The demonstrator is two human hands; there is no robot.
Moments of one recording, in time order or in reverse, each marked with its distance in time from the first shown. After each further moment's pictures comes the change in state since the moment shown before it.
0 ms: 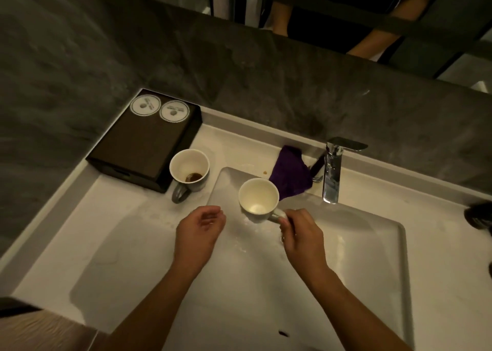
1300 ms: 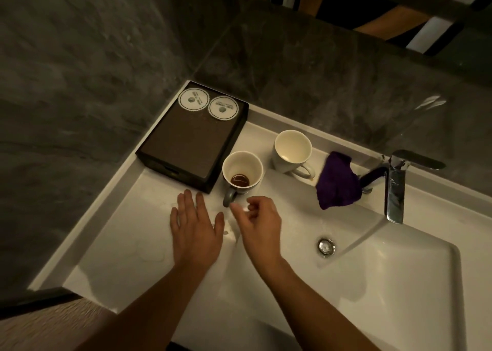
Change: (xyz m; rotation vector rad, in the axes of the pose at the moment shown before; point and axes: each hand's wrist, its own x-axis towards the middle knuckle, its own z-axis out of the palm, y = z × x) left_hand 0.062 -0.069 -0.071 1.107 0.159 0.079; right_hand 0.028 -0.133 0.152 0.295 -0.109 0.323
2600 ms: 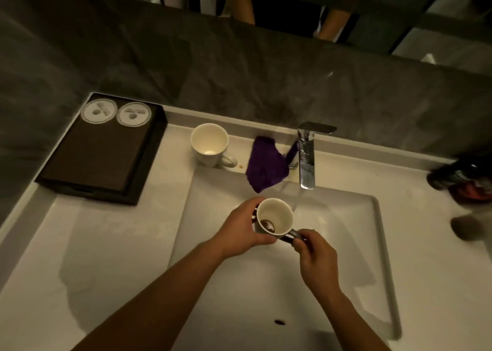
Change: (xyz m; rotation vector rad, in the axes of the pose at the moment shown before) left_hand -0.038 0.182 -0.001 -0.811 -0.632 0.594; right_hand -0.062 0.155 -0.208 -0.198 0.210 0.062
